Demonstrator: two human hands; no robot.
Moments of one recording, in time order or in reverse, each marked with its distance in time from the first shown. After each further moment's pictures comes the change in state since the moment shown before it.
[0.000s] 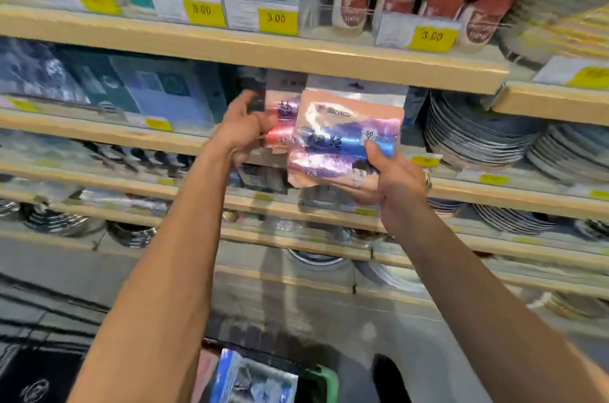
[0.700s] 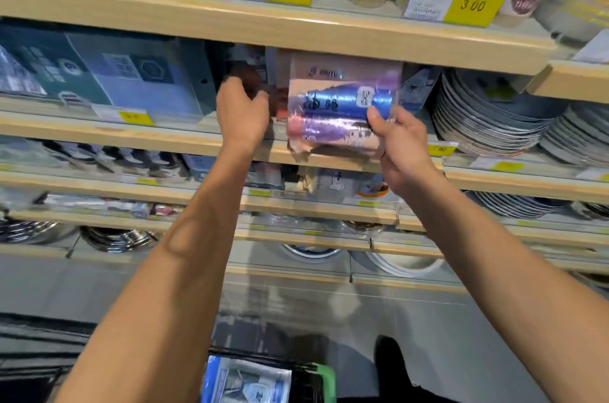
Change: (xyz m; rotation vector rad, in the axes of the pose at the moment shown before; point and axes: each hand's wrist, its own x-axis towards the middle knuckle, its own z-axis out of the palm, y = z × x) left_hand 0.056 -0.027 0.004 0.488 0.429 0.227; right_hand 0.045 -0.003 0.033 -0.070 -0.069 -0.103
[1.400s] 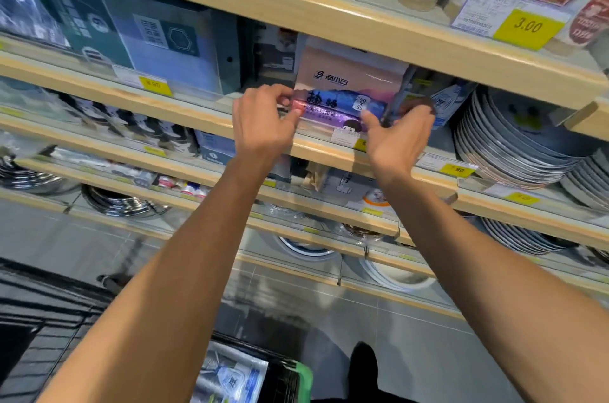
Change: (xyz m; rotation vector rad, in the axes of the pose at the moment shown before) left_hand -0.029 -0.018 -0.004 0.299 0.011 0.227; right_hand 0.029 0.012 0.036 -0.804 0.416 -0.279
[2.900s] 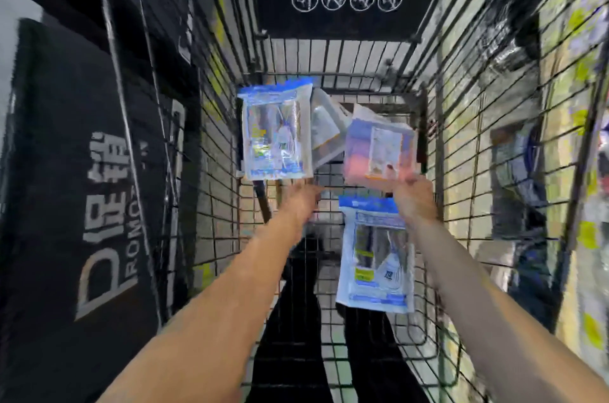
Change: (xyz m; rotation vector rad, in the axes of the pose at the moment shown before) left_hand -0.517 -0.331 -0.004 -1.065 0.626 -1.782; right_hand -0.440 0.209 0.277 -0.487 -1.535 -0.429
